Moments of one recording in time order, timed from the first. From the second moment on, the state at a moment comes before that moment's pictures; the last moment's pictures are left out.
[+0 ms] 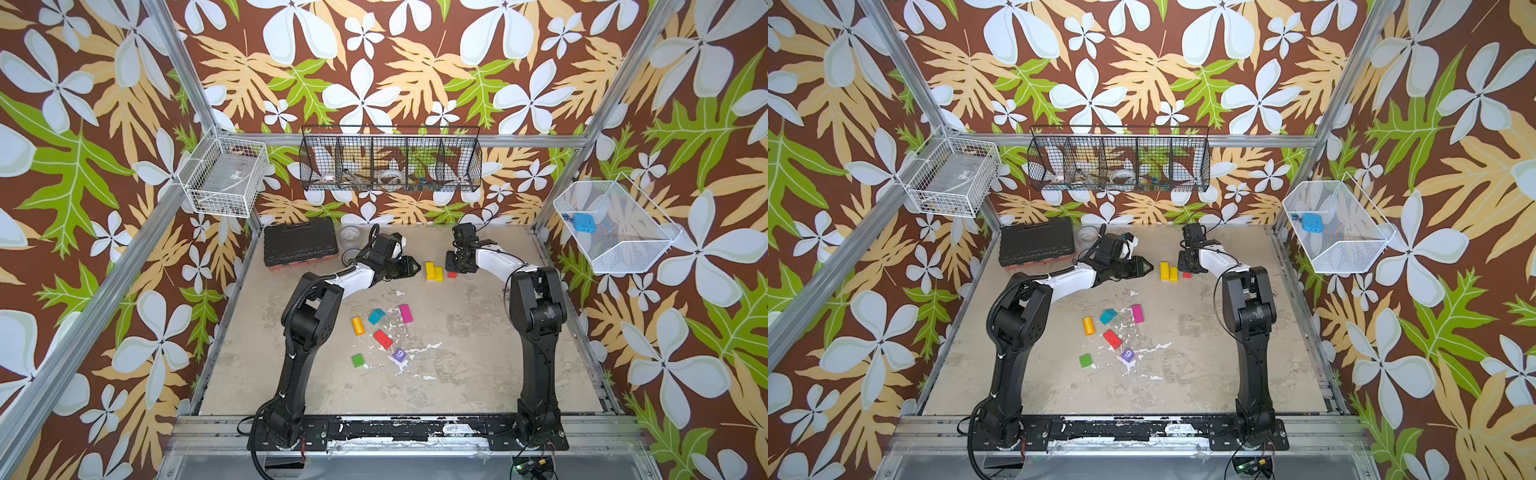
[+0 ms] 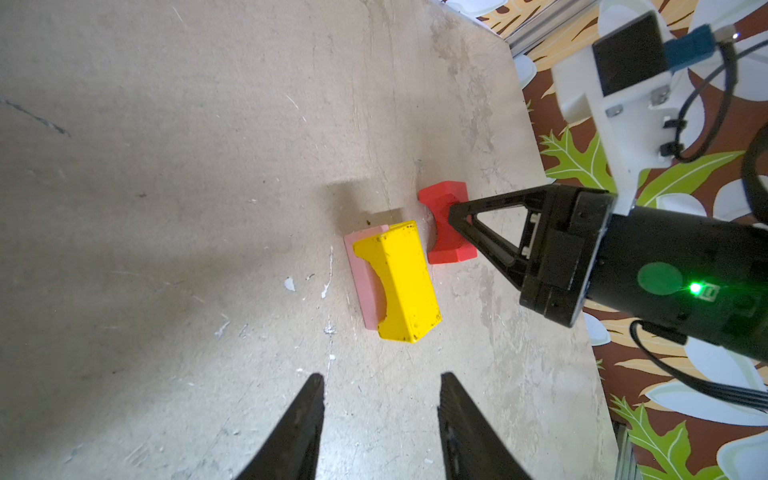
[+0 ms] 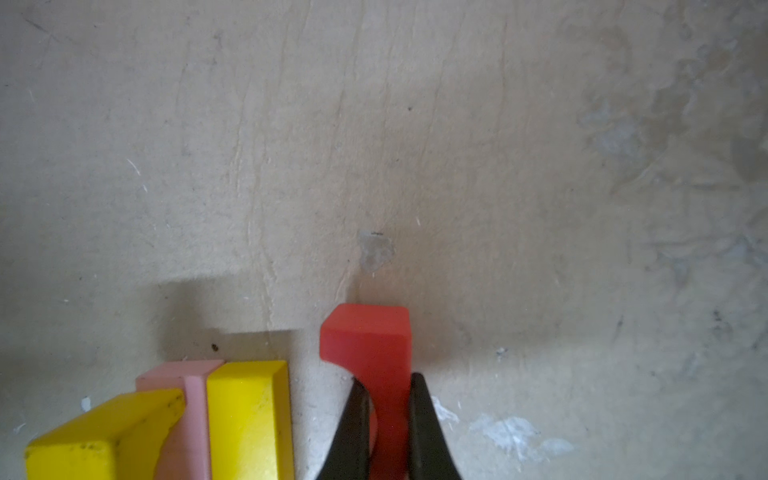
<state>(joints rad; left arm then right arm) -0.51 2.20 1.59 -0.05 0.42 -0.59 0.22 2.21 1.71 -0.57 0.11 0.33</state>
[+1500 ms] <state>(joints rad) -0.51 1.83 1.23 -0.02 0.34 -0.58 0.37 2.16 1.49 -1.06 0.83 0.55</state>
